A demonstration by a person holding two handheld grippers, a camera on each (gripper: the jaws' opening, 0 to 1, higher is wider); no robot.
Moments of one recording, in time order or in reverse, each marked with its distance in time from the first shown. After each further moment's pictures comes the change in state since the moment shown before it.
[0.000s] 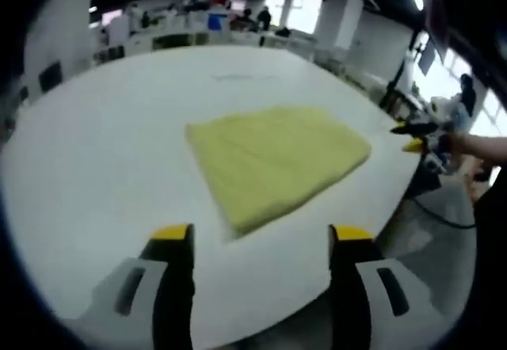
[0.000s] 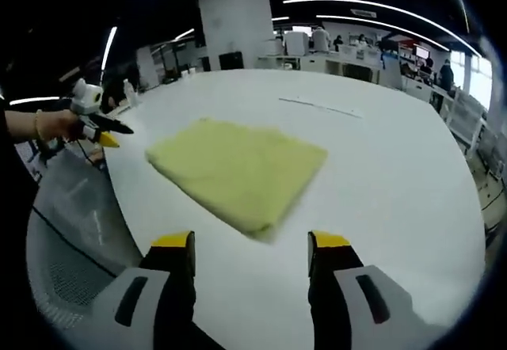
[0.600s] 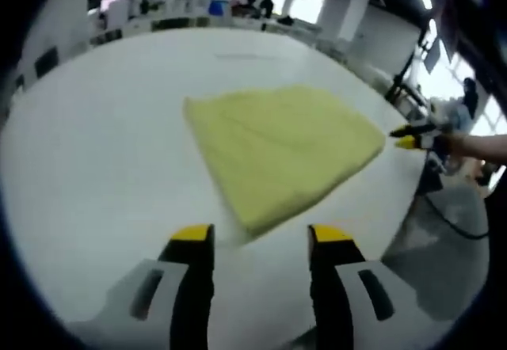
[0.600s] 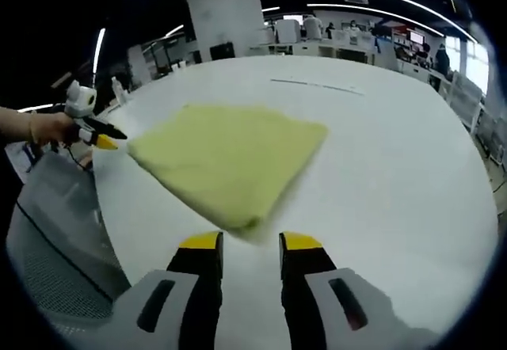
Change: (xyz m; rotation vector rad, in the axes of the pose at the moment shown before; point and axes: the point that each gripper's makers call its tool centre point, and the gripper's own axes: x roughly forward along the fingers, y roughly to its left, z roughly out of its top) left arm 0.040 0.019 -0.017 -0.044 0.069 -0.017; right arm 0.044 -0.015 -0.026 0.056 0.059 -0.007
